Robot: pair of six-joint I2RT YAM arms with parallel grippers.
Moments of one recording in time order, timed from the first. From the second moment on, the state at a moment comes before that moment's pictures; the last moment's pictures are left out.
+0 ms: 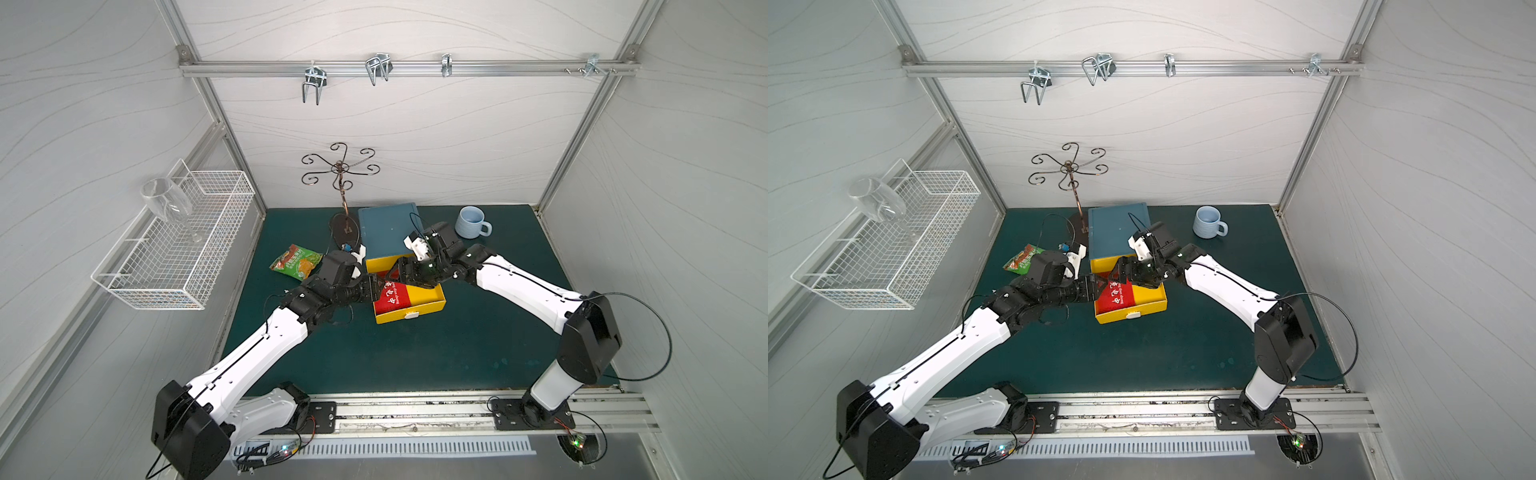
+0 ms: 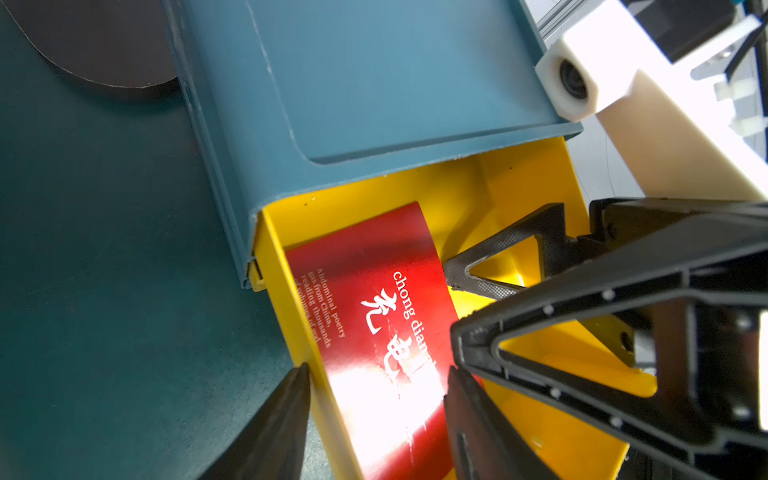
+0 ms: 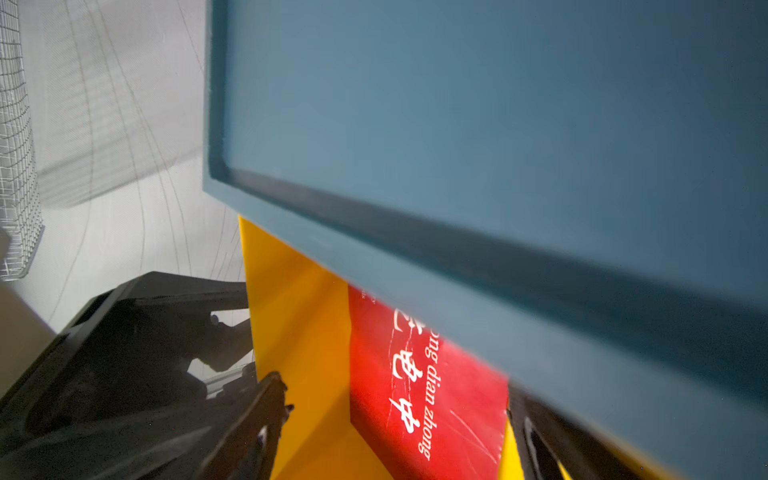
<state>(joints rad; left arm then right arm) -0.56 1.11 0.92 -0.50 0.12 -0.54 0.76 1.65 1.36 -0.51 -0.52 0.68</state>
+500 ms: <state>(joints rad) -0.56 1.11 0.92 -0.50 0.12 -0.55 0.74 1.63 1.34 -0.44 -0.55 0.72</state>
